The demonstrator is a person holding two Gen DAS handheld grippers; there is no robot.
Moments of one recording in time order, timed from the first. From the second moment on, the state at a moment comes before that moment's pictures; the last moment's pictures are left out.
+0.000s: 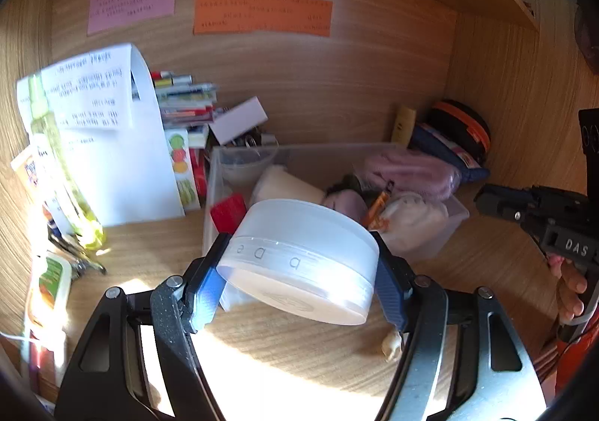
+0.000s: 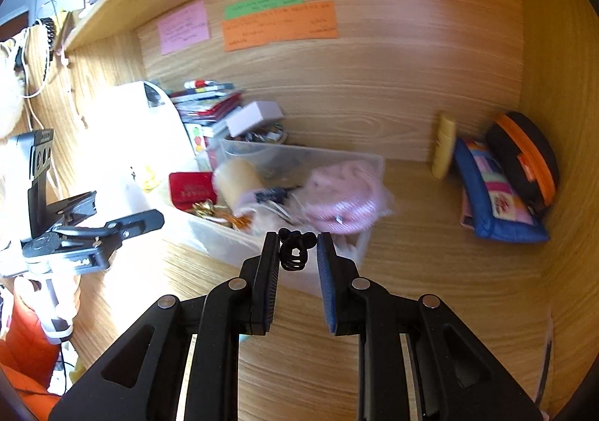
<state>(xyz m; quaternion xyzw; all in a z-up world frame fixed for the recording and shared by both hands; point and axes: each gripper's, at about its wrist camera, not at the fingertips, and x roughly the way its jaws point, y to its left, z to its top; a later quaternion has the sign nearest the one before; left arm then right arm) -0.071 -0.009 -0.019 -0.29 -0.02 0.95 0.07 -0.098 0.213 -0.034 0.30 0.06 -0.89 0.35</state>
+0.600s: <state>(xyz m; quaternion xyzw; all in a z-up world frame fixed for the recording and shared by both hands) -0.125 -0.023 -0.017 -0.30 -0.02 0.95 0.07 -0.118 0.149 -0.023 0.29 0.08 -0.87 0.39</state>
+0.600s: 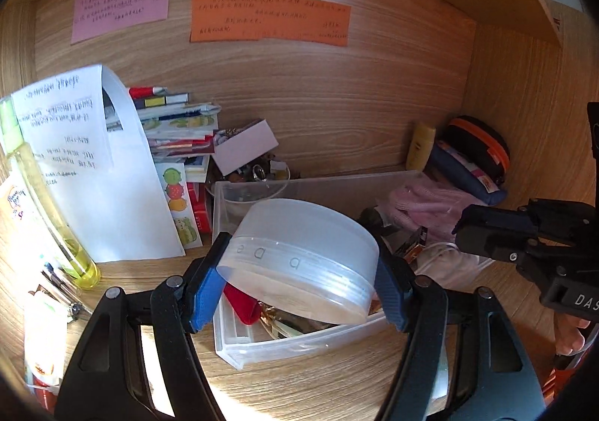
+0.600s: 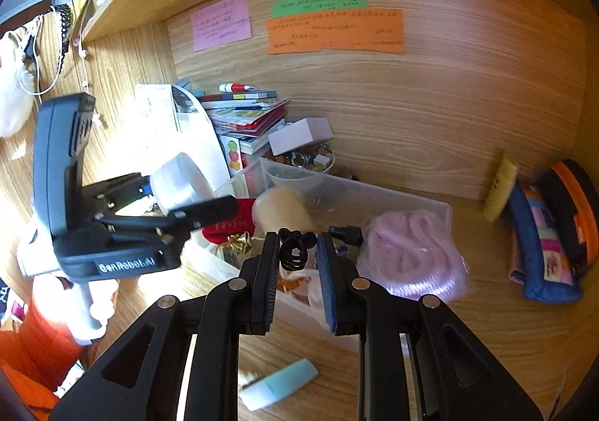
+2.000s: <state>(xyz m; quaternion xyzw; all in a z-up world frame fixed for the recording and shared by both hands) -0.131 -0.014 -0.042 -0.32 -0.01 0.94 0.08 -0.135 0.124 -0.060 0.33 0.10 -0.83 0.43</state>
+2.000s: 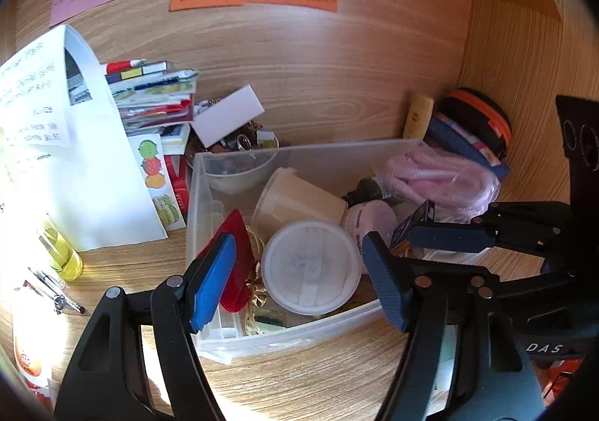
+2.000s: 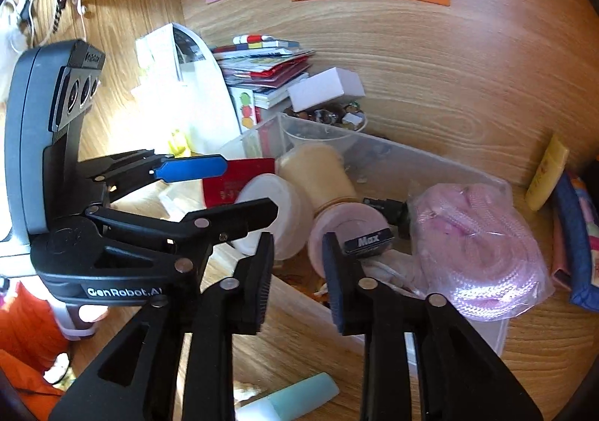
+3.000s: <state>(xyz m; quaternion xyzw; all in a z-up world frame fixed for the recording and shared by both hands) -0.063 -0.008 -0.031 -0.33 0.02 0.94 0.05 -0.082 0.178 -0.045 0.31 0.14 -0.86 0.38</state>
